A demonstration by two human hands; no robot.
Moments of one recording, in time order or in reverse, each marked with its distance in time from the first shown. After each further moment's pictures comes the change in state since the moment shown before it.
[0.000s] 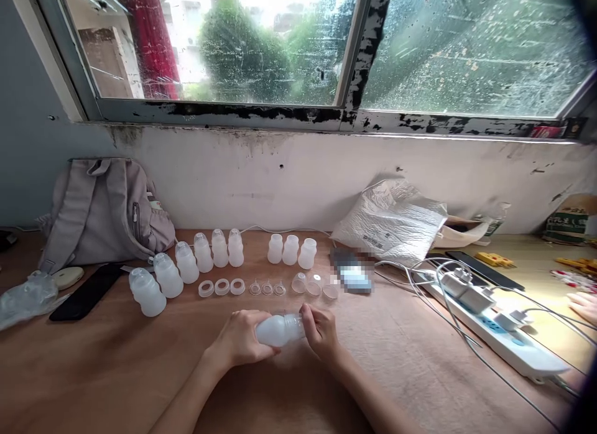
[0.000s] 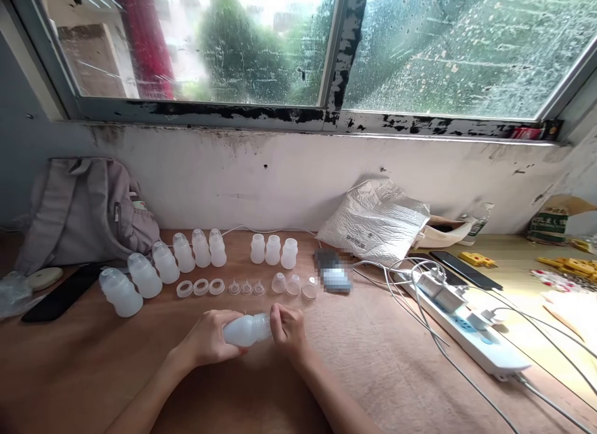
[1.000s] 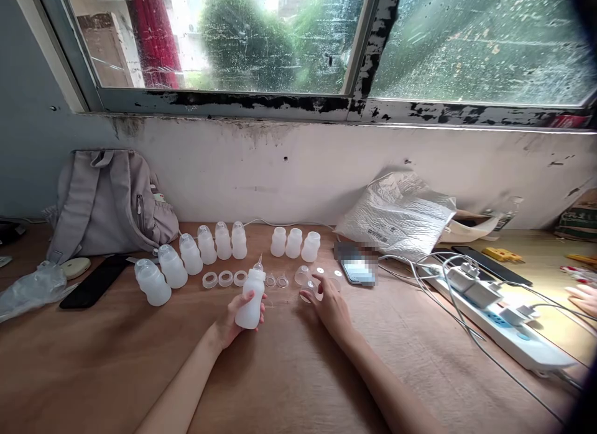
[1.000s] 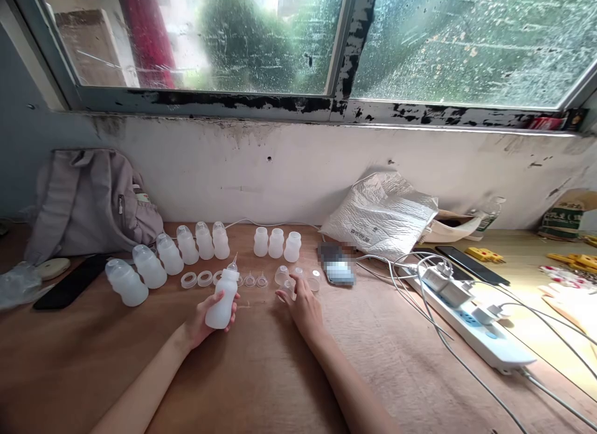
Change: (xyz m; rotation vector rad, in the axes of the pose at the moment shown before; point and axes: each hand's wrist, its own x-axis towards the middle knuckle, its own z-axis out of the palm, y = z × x) left_hand 0.005 -0.028 0.005 -1.245 -0.021 -0.313; right_hand 0.013 0.042 -0.010 -0.447 0.000 0.183
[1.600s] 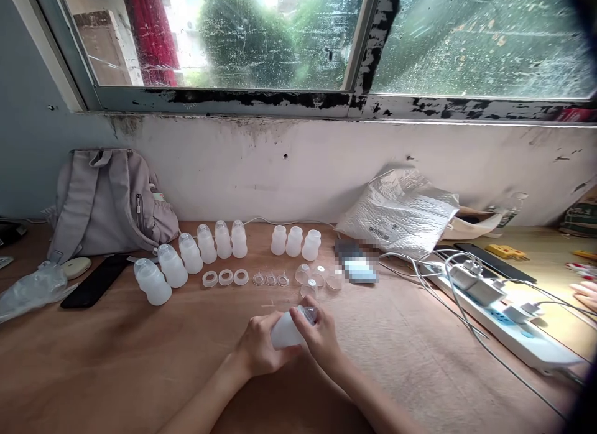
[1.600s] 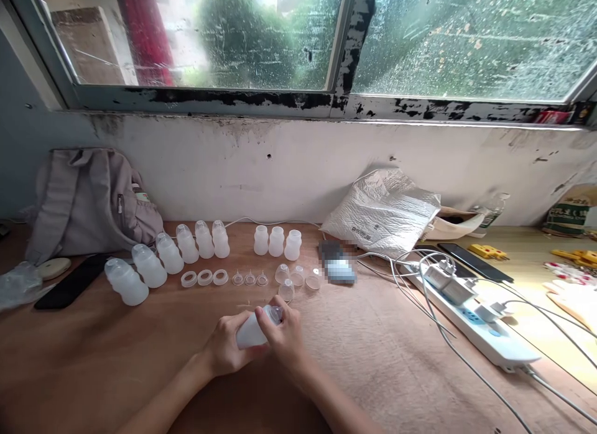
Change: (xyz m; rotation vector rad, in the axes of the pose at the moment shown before) left_hand -0.013 -0.022 0.045 1.053 0.036 0.507; right_hand -0.035 -0.072 -0.021 0.627 -0.113 0.107
